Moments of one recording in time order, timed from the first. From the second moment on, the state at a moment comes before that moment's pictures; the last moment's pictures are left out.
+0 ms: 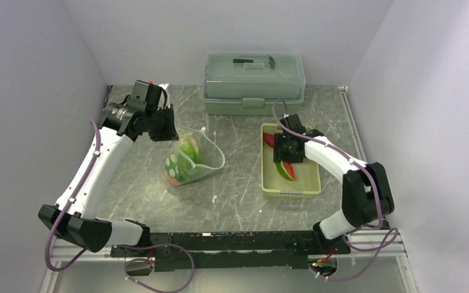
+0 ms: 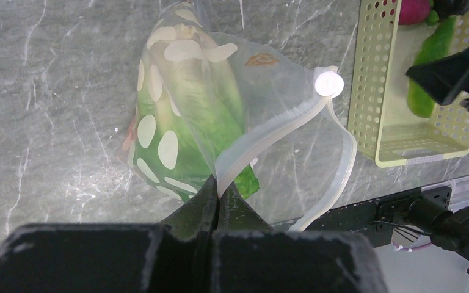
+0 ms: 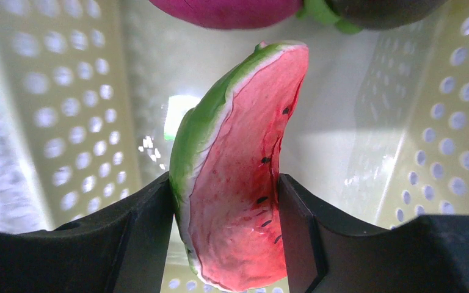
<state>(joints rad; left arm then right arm) -0.36 1.33 1.58 -1.15 0.08 -0.41 0.35 1.51 0.98 -0.58 0.10 0.38</state>
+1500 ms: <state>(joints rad) -0.36 1.34 1.58 -1.13 0.10 -0.42 0.60 1.40 1.32 -0.40 -1.07 0.46</state>
